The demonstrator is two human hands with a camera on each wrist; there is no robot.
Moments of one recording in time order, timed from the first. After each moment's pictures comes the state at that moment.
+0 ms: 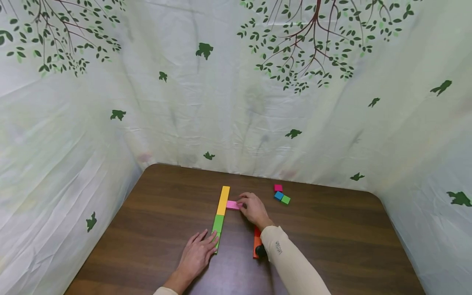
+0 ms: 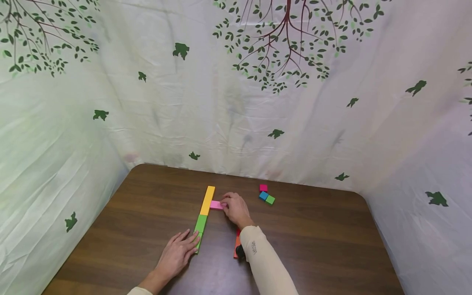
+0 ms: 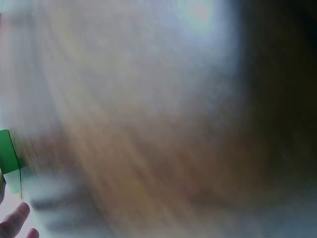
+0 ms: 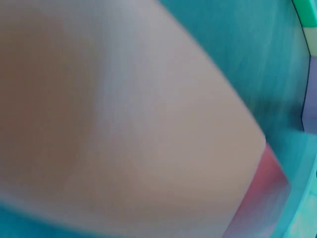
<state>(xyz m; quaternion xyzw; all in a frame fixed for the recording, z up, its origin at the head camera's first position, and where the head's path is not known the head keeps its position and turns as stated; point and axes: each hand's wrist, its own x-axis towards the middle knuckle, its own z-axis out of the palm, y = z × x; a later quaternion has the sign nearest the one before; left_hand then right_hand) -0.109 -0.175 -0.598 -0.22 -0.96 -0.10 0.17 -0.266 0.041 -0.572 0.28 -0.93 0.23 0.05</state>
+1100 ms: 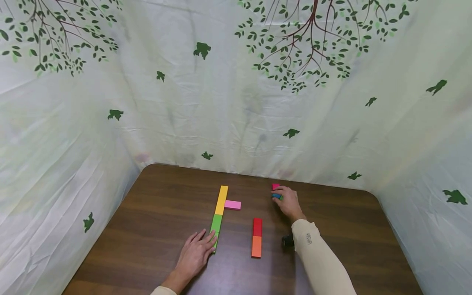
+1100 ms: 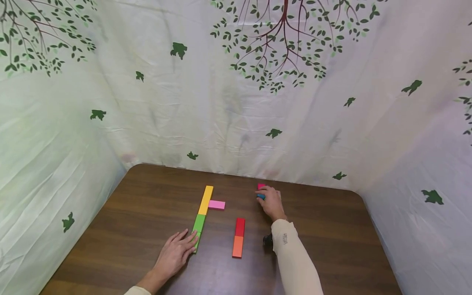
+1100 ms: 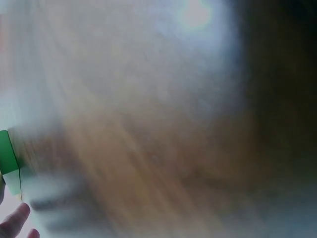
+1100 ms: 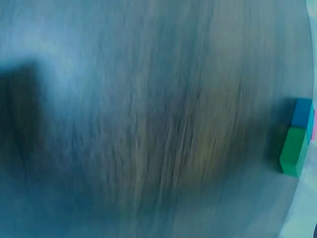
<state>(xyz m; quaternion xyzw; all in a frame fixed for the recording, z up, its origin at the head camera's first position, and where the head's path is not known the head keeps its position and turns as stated) -0.109 -0.174 -0.598 -0.20 -0.96 -0.10 0.14 -0.293 0.160 -0.571 0.19 -0.94 0.28 0.08</state>
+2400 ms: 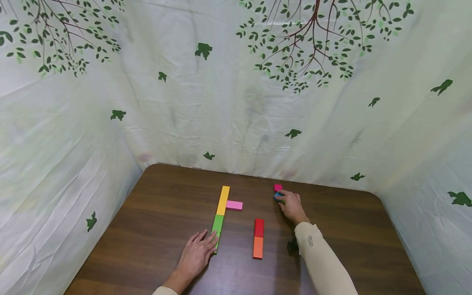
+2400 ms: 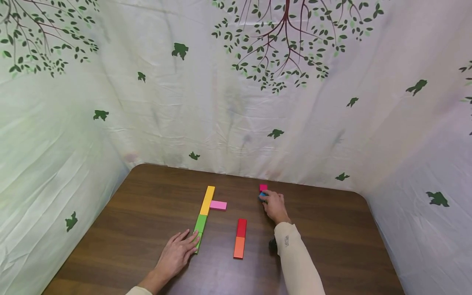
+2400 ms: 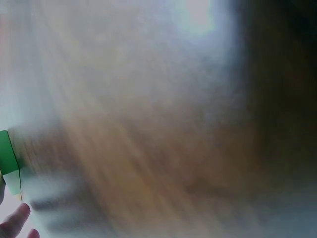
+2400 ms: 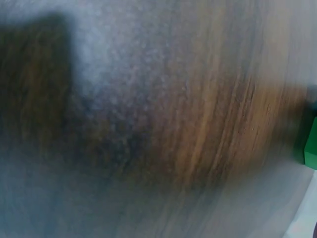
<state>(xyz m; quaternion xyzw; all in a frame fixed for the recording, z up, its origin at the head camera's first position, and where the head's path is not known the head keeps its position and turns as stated) -0.109 -0.174 -0.601 -0.21 -0.96 -0.09 0.16 -0.289 0.167 -0.581 0.21 -0.96 0.20 0.04</state>
